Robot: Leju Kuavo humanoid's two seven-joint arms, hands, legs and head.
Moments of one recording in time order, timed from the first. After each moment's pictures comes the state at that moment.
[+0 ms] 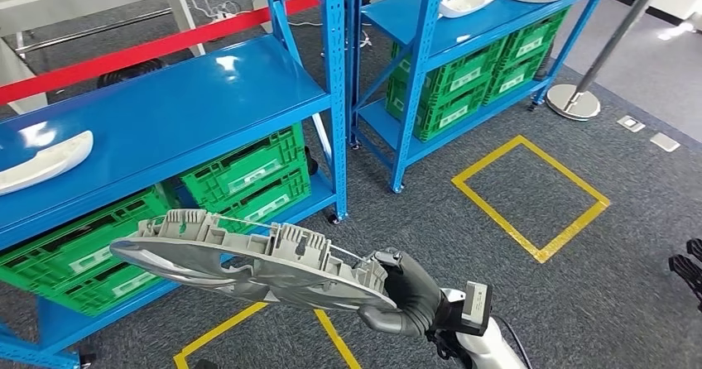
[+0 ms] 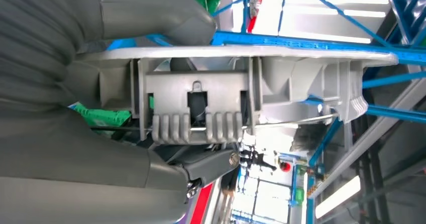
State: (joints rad) left arm -0.18 0.14 -1.45 -0.12 1.30 0.24 -0.26; right arm -0.13 -0.04 0.54 -1.49 0.00 0.57 -0.69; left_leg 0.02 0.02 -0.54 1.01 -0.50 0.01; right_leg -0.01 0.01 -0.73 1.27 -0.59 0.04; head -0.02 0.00
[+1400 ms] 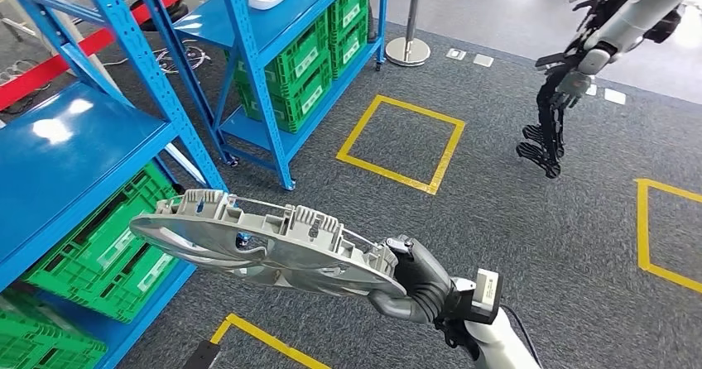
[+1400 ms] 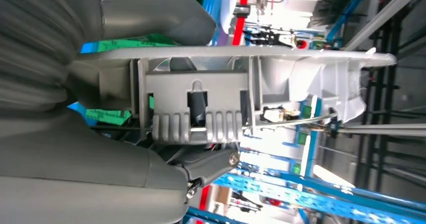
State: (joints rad) left arm -0.24 0.15 -1.49 -0.12 1.30 0.31 -0.27; right arm -0.17 -0.05 0.50 -1.47 0.00 0.59 -0.69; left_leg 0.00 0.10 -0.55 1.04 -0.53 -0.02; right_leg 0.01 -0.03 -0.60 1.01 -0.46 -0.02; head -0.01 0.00
